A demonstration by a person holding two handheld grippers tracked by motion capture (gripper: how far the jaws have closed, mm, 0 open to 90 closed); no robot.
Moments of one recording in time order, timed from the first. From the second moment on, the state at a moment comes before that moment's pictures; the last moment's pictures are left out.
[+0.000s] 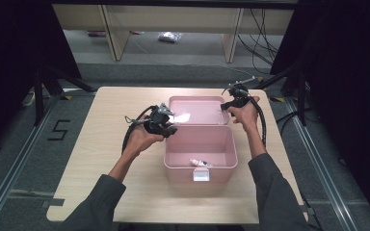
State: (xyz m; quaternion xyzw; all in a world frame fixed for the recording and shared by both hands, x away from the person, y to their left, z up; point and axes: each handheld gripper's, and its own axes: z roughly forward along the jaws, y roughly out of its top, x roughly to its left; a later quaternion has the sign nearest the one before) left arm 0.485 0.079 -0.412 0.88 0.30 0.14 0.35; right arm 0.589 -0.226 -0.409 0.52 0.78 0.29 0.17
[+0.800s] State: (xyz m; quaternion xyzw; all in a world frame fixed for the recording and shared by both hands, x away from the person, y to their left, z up) left arm 0.485 0.078 -0.413 0.87 0.30 0.14 0.35; right arm 0.595 -0.211 -0.408 0.54 0.78 0.26 0.18
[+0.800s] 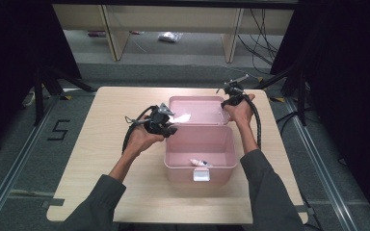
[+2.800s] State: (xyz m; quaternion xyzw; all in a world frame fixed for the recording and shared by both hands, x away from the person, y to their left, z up) left arm 0.483 0.073 -0.413 0.87 0.30 0.15 0.35; right arm 0.557 -0.215 -0.349 0.54 0.73 0.33 0.25
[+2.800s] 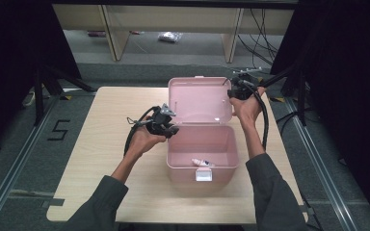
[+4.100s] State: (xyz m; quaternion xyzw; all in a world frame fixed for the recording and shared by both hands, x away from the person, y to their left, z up) left arm 0.479 0.069 -0.418 0.86 0.32 0.17 0.37; right arm 0.496 -0.230 -0.323 0.47 0.73 0.40 0.30
